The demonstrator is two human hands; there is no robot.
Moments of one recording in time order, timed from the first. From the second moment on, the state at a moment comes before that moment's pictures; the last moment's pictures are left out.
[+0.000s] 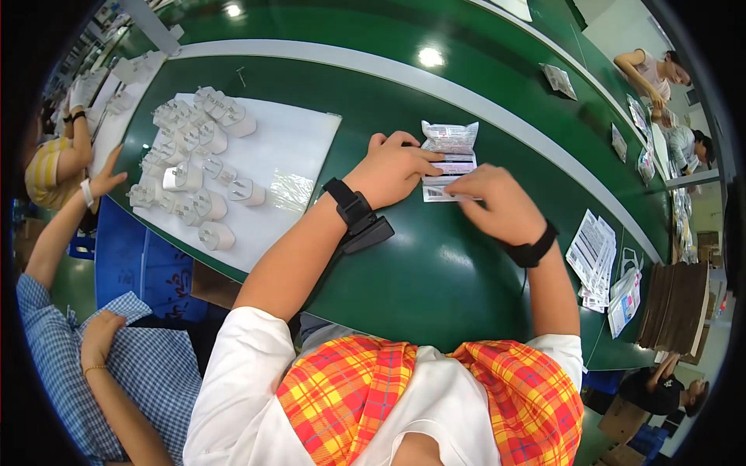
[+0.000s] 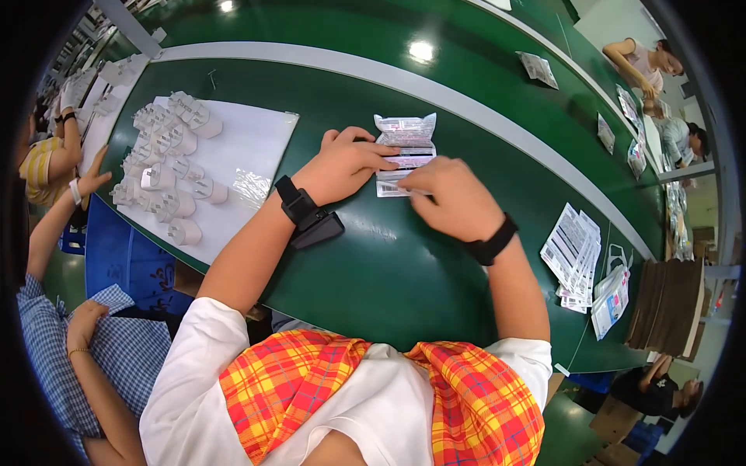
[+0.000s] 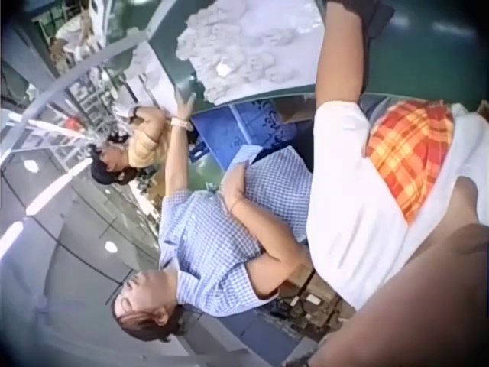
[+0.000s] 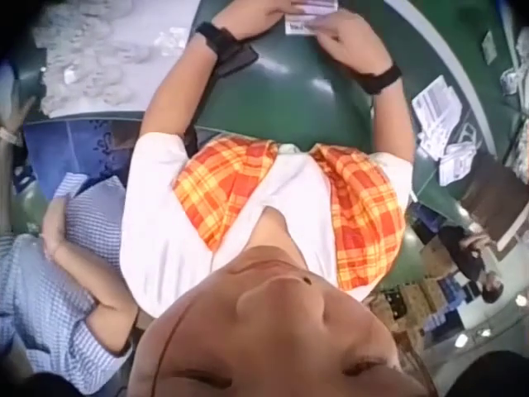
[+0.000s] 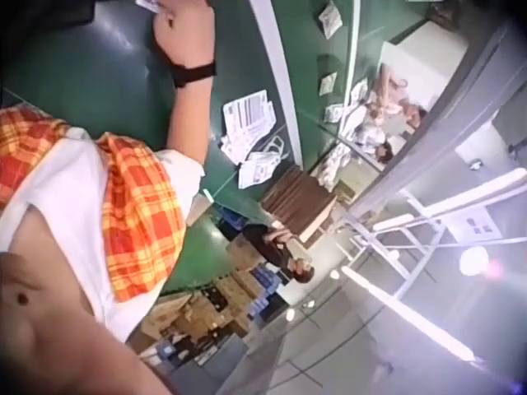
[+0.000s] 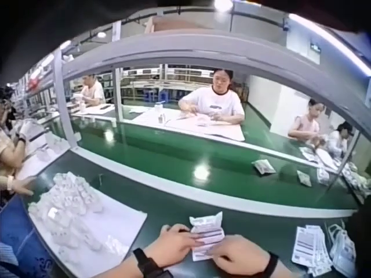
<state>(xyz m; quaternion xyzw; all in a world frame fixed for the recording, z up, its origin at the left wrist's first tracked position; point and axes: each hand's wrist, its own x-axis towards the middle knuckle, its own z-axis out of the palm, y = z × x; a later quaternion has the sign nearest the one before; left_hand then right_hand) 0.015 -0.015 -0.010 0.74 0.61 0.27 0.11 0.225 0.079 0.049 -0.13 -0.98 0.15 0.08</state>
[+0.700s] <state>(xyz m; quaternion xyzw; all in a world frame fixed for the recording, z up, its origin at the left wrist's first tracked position) 0.016 -0.013 0.012 0.73 0.61 0.28 0.11 0.218 0.090 0.078 -0.20 -0.91 0.31 0.18</state>
